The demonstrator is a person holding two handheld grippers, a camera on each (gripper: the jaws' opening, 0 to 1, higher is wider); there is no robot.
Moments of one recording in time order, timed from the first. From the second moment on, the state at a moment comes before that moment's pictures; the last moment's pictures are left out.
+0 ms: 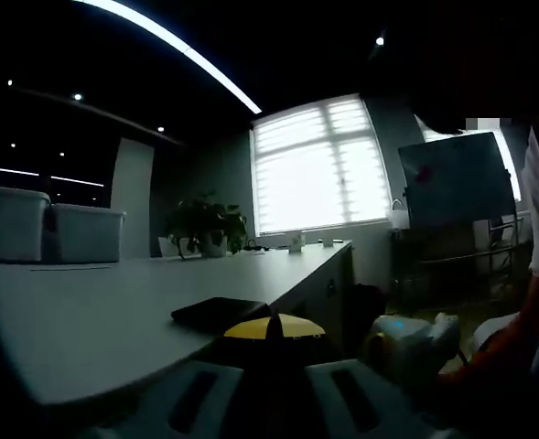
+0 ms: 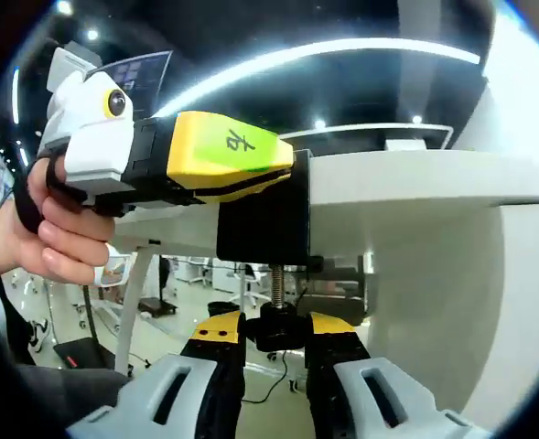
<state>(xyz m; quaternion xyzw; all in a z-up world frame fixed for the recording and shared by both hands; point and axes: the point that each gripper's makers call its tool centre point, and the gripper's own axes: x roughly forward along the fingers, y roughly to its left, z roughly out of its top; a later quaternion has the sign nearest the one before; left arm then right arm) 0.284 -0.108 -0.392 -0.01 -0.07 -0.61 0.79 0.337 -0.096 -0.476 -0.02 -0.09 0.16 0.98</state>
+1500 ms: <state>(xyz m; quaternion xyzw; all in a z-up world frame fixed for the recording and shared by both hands) 0.285 -0.107 -0.388 -0.05 -0.07 -0.61 0.79 0.328 -0.099 -0.483 -0.02 -0.08 -0.07 0.99</state>
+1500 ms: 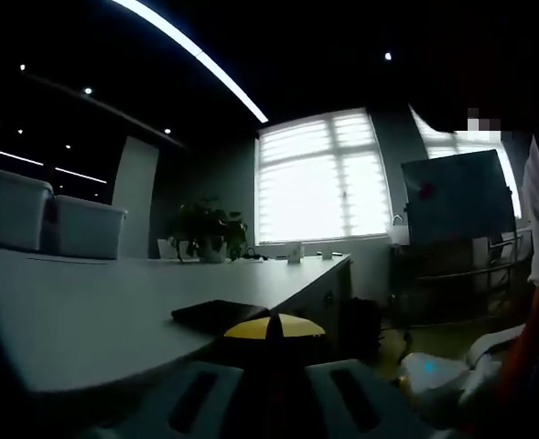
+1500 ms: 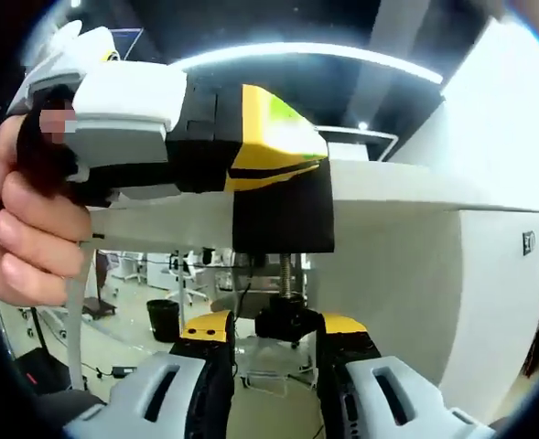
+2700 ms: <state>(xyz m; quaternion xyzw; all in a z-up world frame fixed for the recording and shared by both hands) 0.284 -0.106 -0.388 -0.05 -0.08 -0.61 0.79 0.334 -0.097 -0.482 -0.01 -0.10 0.21 0.97</state>
